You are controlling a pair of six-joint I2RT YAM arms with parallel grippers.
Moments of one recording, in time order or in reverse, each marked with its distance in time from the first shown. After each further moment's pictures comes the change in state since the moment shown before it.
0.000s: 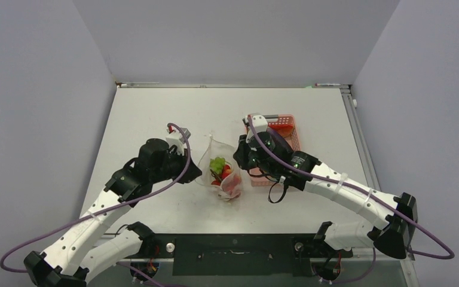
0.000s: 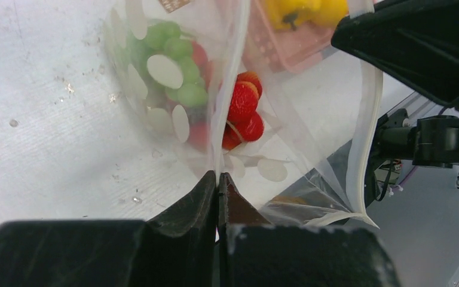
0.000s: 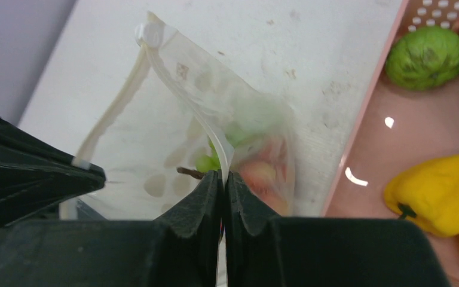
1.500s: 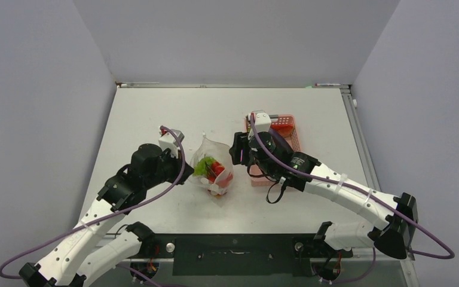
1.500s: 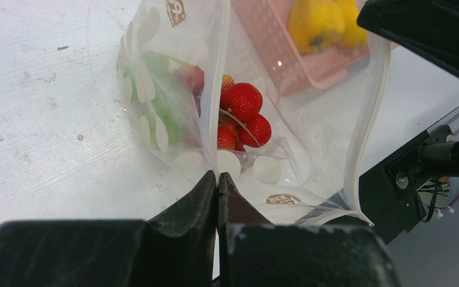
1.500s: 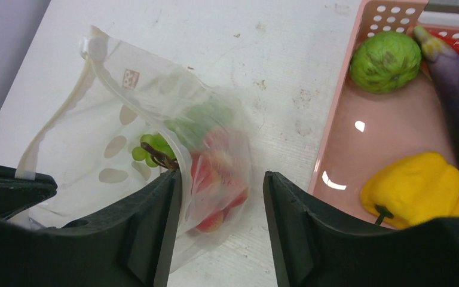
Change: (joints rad) left arm 0.001 -0.087 -0.023 -0.015 -0.118 0.093; right arm 0.005 0.002 -0.029 0.061 0.107 0.005
